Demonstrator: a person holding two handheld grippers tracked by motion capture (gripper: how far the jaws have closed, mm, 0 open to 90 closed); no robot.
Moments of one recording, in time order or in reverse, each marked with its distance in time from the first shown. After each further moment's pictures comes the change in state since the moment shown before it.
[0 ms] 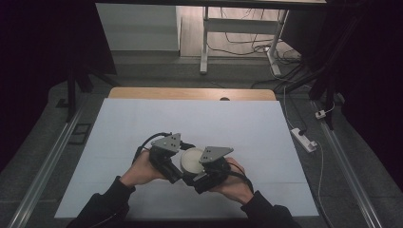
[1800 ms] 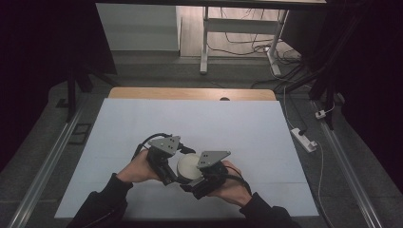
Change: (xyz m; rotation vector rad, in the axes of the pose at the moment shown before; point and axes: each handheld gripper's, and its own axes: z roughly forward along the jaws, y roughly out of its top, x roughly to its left) left arm 0.007 -0.006 -0.006 0.014 -0.164 0.102; right arm 0.010 -0.003 0.005 -0.012 0.091 -0.031
